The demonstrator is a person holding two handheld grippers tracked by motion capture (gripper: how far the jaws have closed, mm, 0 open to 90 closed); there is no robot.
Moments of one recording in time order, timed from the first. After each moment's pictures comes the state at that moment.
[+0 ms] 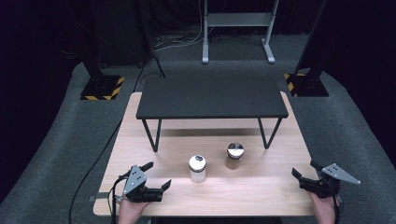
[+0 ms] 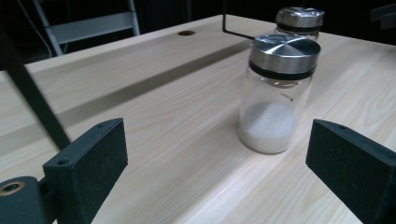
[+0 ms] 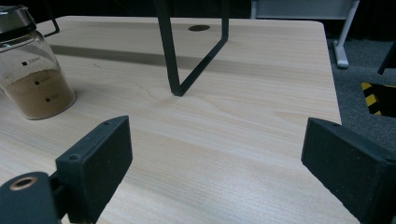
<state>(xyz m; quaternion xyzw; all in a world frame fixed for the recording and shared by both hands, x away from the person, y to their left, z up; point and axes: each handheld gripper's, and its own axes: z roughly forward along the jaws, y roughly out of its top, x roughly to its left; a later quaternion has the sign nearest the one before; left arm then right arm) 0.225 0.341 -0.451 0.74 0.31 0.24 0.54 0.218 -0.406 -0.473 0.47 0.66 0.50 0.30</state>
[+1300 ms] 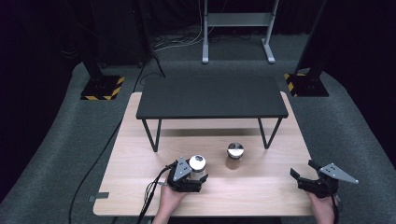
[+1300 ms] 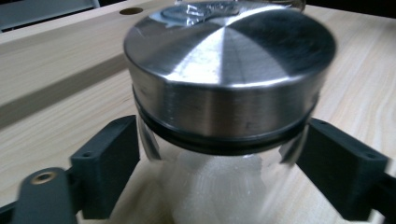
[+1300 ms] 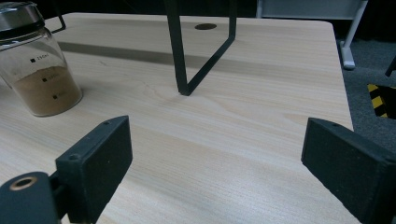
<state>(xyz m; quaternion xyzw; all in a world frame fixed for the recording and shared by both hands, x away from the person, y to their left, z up) 0.283 0.236 -0.472 0.78 0.29 0.21 0.51 0.221 -0.404 -0.472 0.46 0.67 0.50 0.29</state>
